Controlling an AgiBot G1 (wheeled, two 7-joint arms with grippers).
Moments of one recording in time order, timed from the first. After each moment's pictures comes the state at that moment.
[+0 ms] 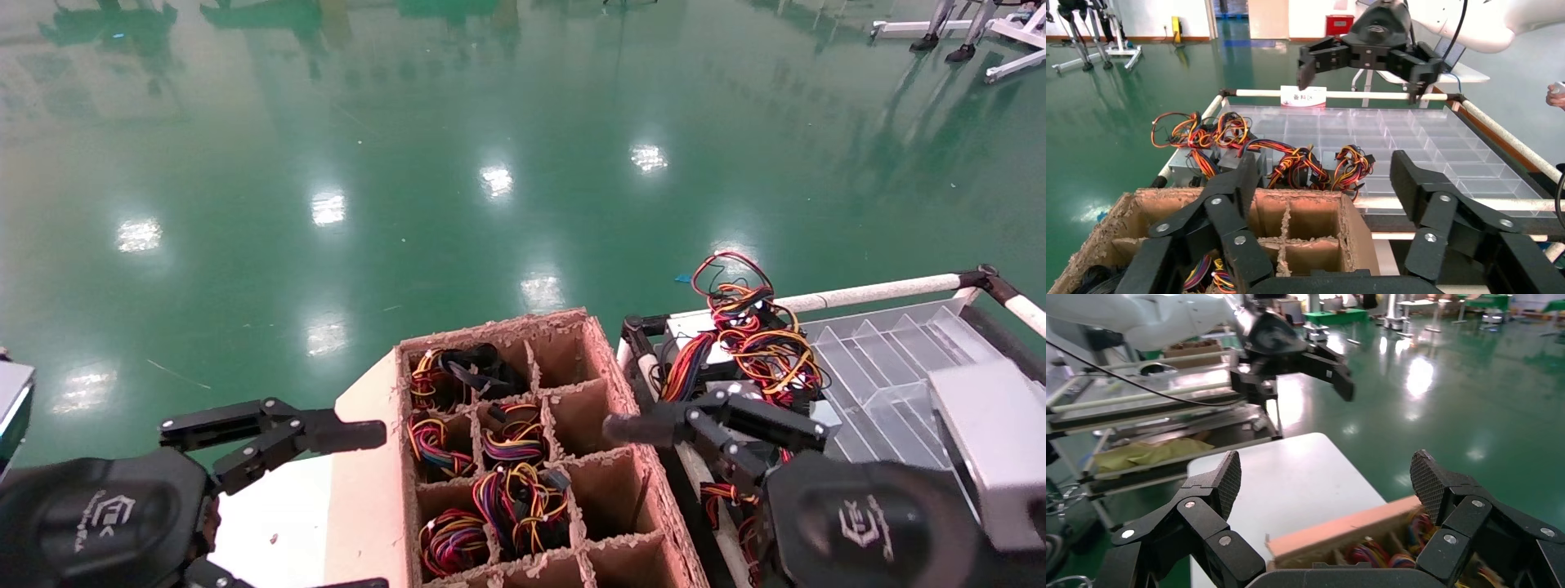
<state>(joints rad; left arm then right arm) -1.09 0.59 0.34 -1.27 0.69 1.47 -0.15 1.07 -0.62 -0.30 1.27 -0.78 -1.48 0.19</state>
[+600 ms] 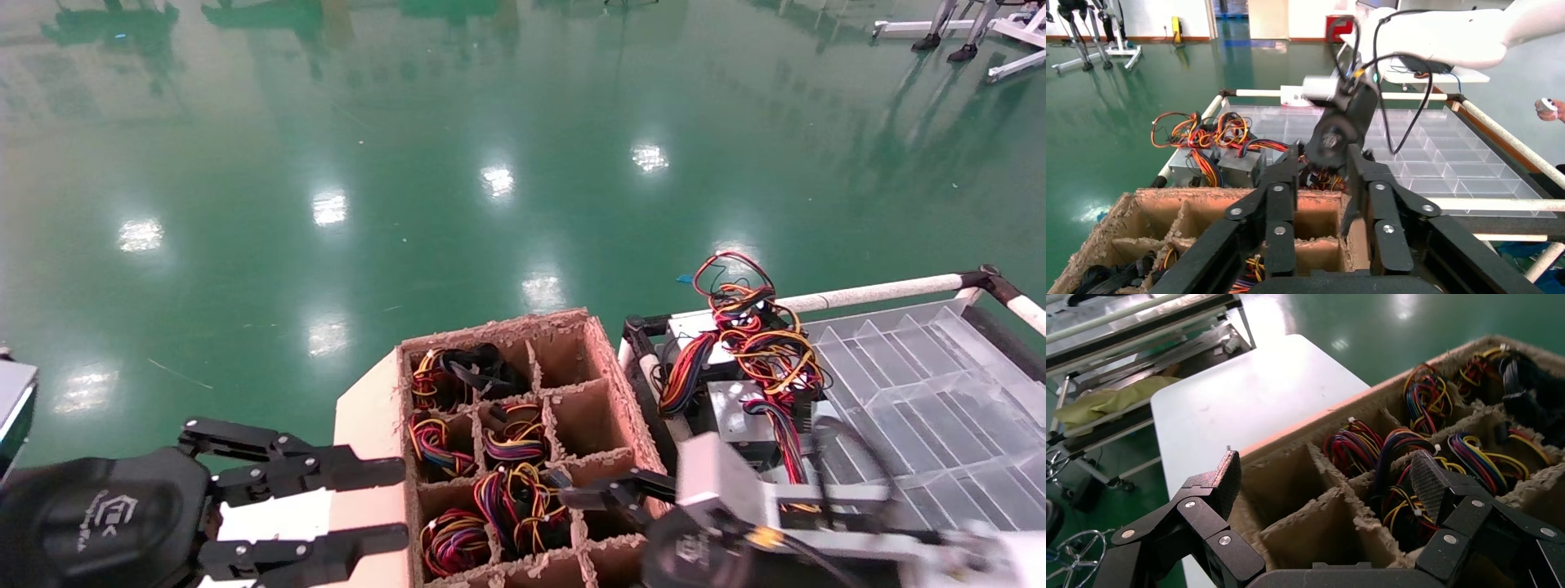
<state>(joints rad) -1.09 0.59 0.34 -1.27 0.69 1.47 -0.15 1.10 -0.76 -0.46 1.22 -1.08 -1.31 0.29</state>
